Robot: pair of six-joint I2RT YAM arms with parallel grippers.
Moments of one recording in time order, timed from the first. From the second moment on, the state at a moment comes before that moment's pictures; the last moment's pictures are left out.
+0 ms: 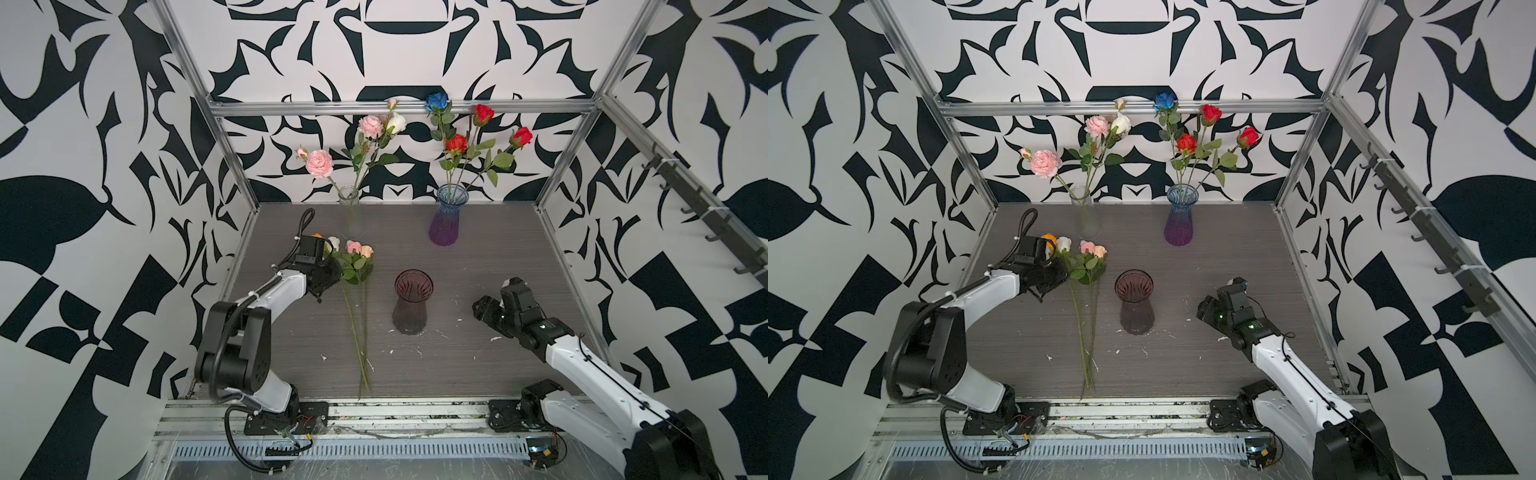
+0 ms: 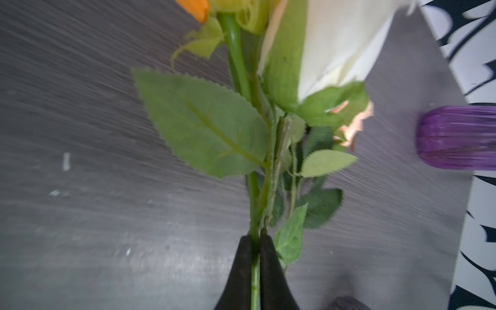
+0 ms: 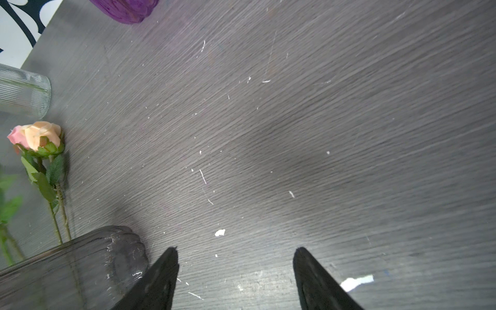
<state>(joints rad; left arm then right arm) -0.21 1.50 0.91 -0.32 0.19 -0.70 0.30 0.93 0.46 -0.41 -0.02 0.81</state>
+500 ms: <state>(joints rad) -0.13 1.25 0.74 -0.42 0.24 -0.63 0.30 0.94 0.46 -0.41 -0.02 0.81</state>
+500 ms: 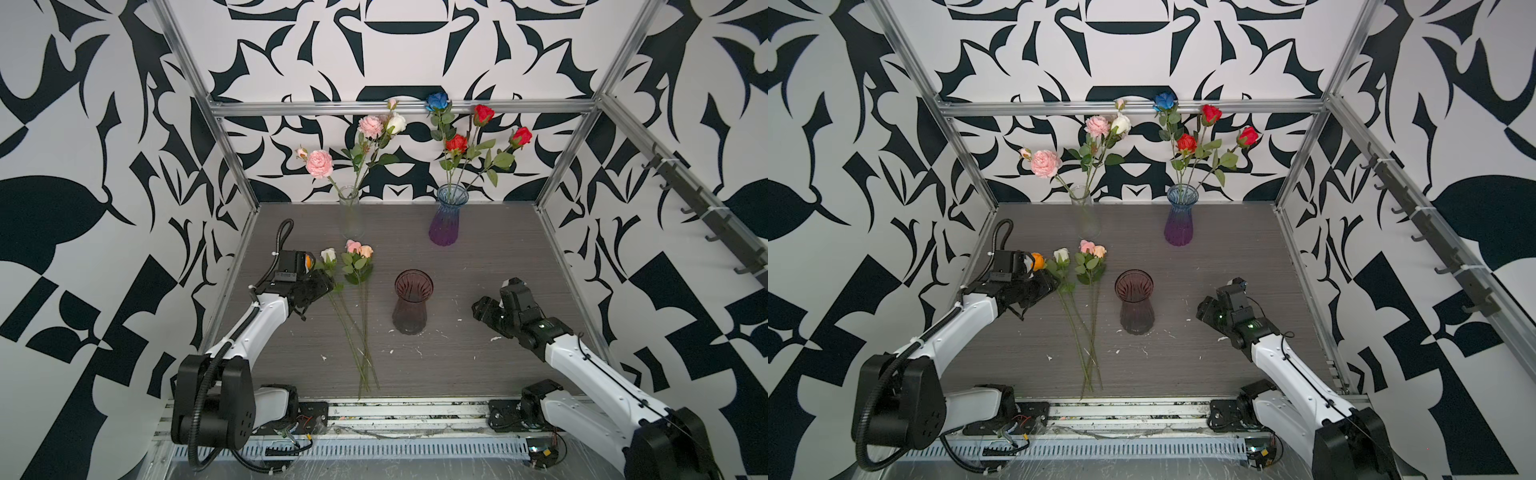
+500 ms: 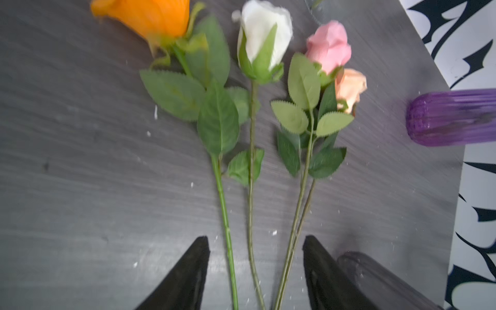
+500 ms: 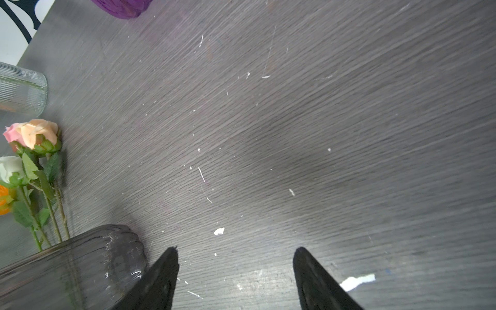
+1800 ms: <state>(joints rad) -0.23 1.74 1.00 -0.44 0.24 -0.65 0.28 0.94 0.45 -0.39 -0.05 0.81</state>
